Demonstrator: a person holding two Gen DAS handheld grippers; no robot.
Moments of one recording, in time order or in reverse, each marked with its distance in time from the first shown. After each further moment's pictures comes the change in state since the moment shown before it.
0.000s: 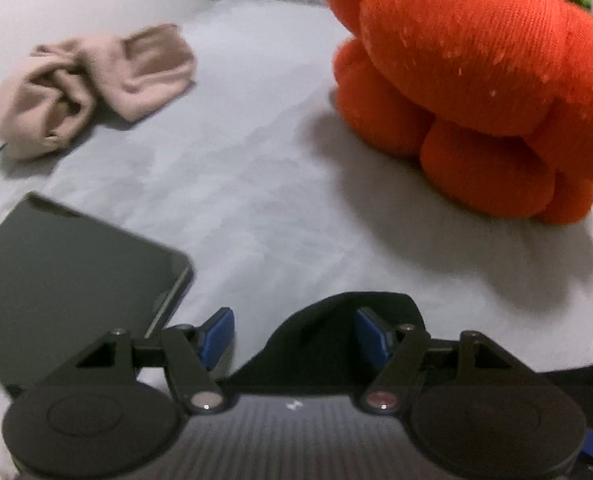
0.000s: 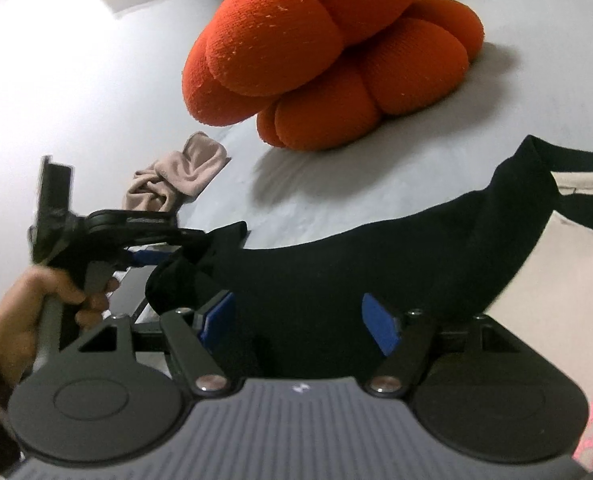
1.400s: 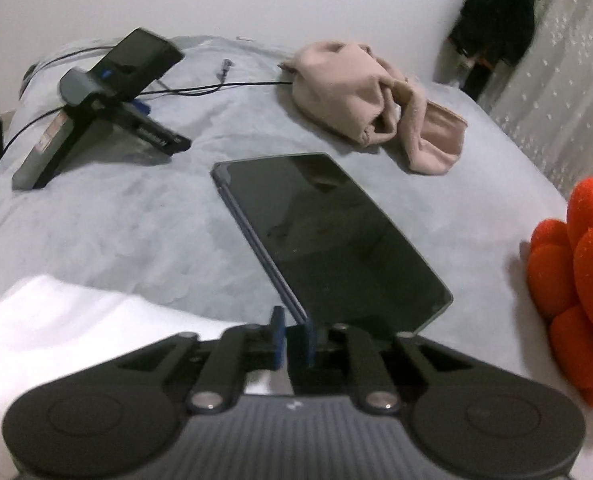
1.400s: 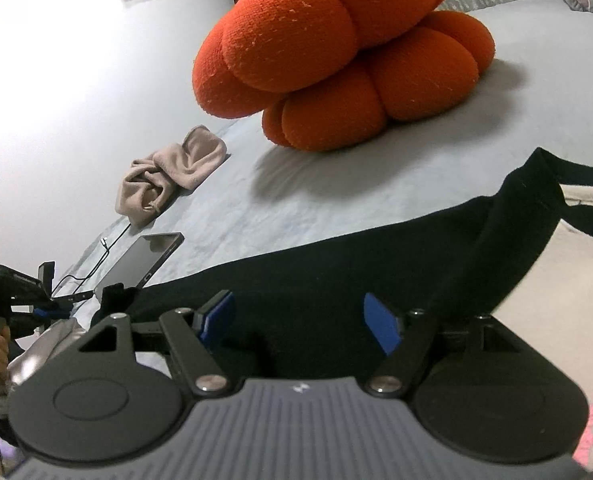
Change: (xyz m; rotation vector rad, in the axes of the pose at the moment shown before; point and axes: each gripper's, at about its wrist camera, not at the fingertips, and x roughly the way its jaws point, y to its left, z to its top) left arm -0.125 0.139 -0.105 -0.649 -0.198 0.255; right arm 0.002 0.008 -0.008 -0.073 -0.017 -0.031
